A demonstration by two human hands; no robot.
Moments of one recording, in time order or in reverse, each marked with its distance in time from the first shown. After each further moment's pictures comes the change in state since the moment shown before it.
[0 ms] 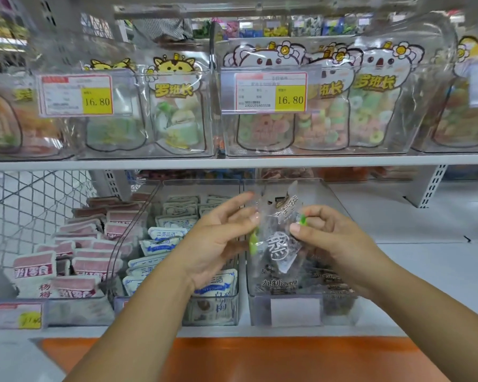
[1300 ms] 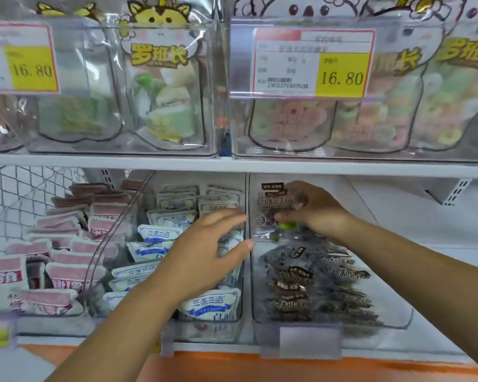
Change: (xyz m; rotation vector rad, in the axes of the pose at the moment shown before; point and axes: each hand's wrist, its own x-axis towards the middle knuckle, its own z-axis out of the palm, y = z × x) left_hand 0.025 -0.028 -0.047 1.200 0.137 0.148; right_hand 0.121 0.011 -0.004 -0.661 -0.024 0.069
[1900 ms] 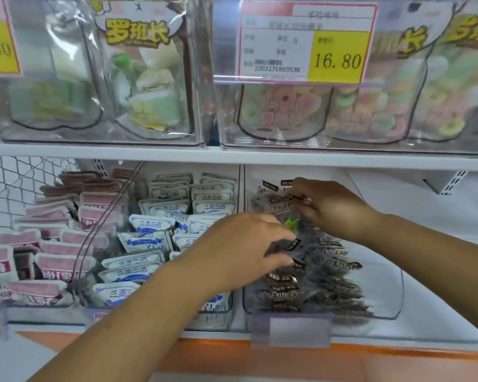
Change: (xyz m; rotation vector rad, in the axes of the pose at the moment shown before) left_hand 0.020 0.059 0.006 0.245 -0.252 0.276; right_hand -0.013 0.013 -0.027 -0.642 -0.055 -0.417
